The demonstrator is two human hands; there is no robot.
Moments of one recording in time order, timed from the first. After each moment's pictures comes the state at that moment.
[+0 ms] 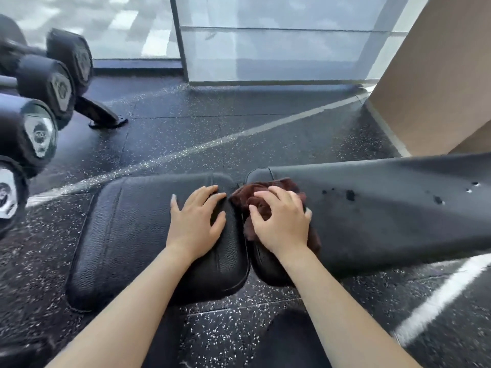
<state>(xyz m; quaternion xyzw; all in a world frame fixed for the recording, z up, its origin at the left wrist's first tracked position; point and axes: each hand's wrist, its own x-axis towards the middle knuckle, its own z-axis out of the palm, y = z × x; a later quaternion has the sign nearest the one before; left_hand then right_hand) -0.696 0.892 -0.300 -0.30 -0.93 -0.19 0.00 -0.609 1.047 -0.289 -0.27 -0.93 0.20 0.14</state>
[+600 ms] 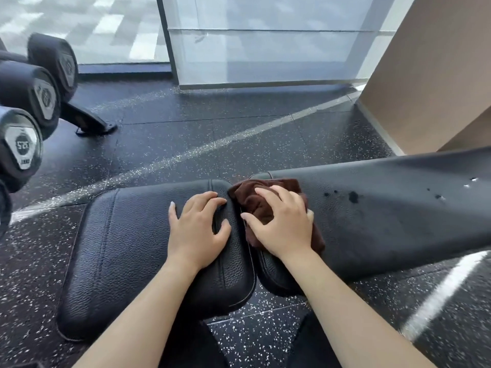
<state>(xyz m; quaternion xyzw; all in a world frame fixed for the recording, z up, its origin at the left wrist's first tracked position) -0.701 0.895 -0.303 -0.29 -0.93 -0.23 0.02 -0.618 1.050 -0.295 -0.27 -0.93 0.20 0.17</state>
